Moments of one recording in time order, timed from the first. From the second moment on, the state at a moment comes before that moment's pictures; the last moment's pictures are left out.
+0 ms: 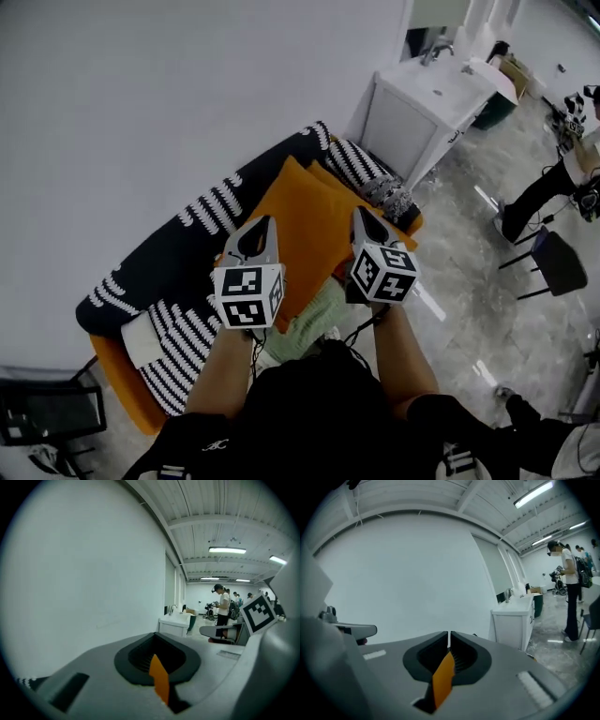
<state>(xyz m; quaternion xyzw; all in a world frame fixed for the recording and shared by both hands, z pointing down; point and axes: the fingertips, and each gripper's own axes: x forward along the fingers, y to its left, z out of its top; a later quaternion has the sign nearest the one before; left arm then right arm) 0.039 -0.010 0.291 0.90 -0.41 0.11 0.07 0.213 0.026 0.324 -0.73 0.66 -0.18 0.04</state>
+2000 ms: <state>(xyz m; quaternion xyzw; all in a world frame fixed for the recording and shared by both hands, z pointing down) -0.076 -0.069 0.776 0.57 -0.51 0.08 0.63 0.221 -0.216 0.654 -0.49 0.69 -0.19 -0.49</state>
